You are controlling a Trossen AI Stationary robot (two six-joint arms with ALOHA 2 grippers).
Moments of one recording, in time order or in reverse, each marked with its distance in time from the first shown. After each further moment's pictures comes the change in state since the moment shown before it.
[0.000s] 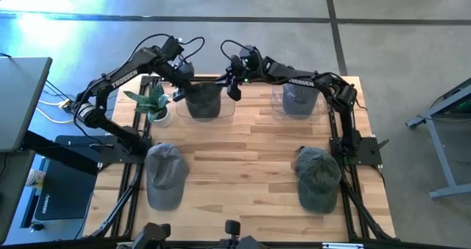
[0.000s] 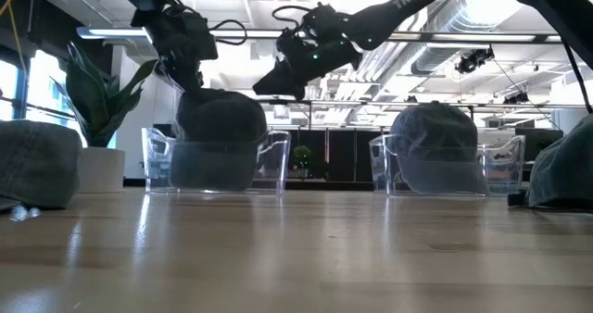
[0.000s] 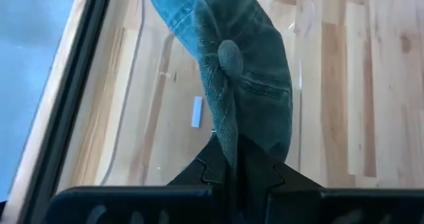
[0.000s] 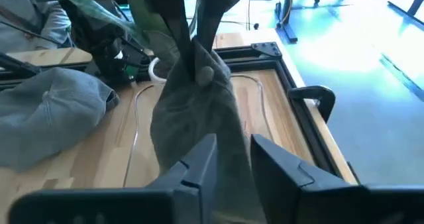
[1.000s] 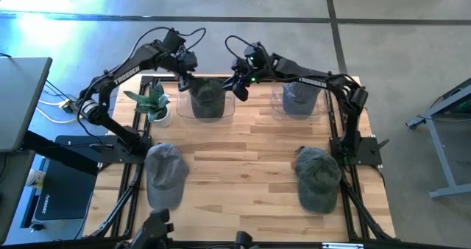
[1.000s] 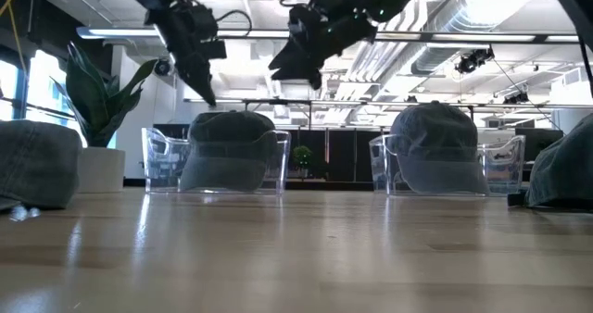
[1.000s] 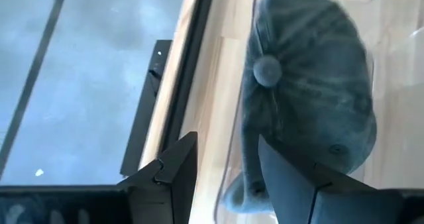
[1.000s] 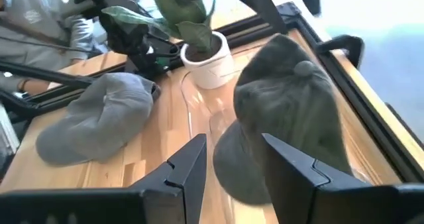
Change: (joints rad) left arm 0.000 0.047 0.082 0.145 -0.239 0.024; right arm 0.018 -0.136 0.000 -0.262 -0.024 0.190
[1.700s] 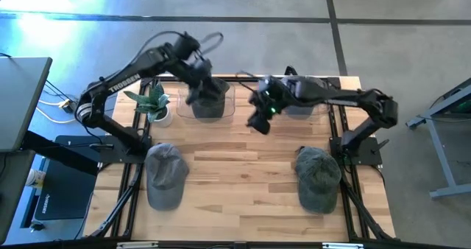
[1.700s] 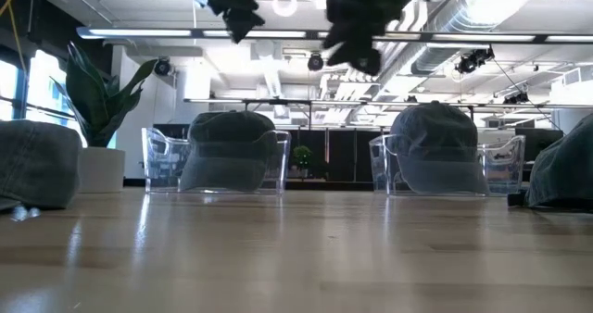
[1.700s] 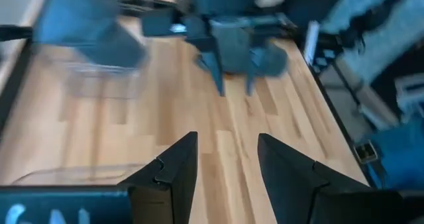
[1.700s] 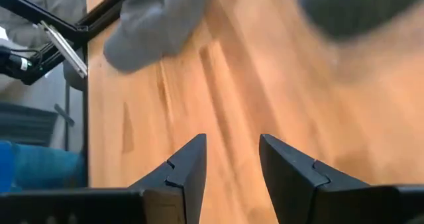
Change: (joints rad) left arm -0.322 -0.030 0.180 -0.031 0.537 -0.348; right arm 0.244 -0.350 -0.336 -0.267 0.099 0.267
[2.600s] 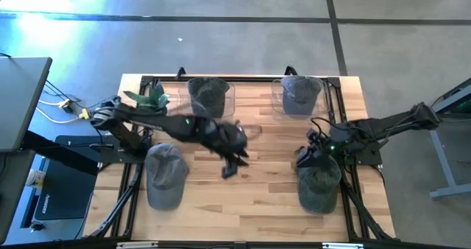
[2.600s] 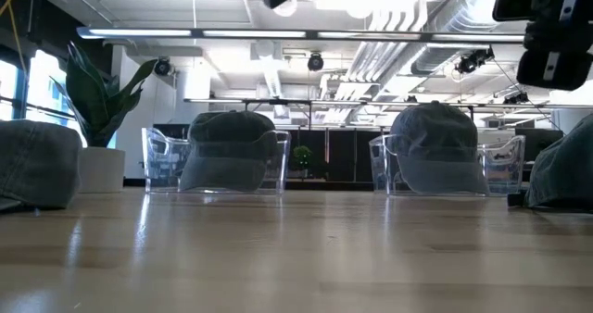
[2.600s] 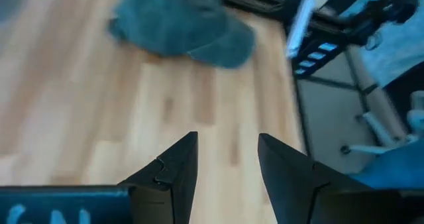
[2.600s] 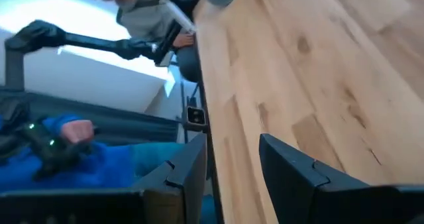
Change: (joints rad) left arm -0.786 0.203 0.002 0.356 -0.671 -0.721; right arm 0.512 -0.975 -0.893 0.318 0.170 0.720
